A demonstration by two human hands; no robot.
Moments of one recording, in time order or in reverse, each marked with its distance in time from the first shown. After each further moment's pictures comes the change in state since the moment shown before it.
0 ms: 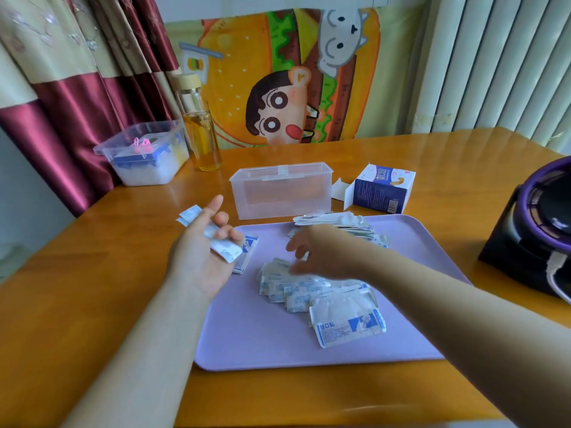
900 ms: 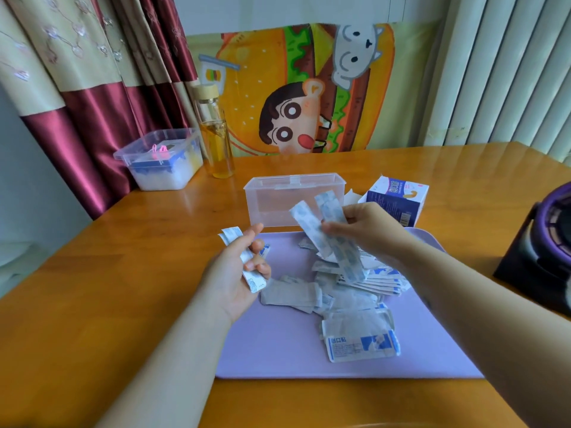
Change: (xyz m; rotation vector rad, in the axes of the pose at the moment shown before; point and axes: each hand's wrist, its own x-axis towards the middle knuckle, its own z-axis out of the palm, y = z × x) left_hand -0.008 -0.016 -0.007 0.190 0.006 -0.171; right_hand 0.010 0.038 -0.019 0.647 0.322 0.186
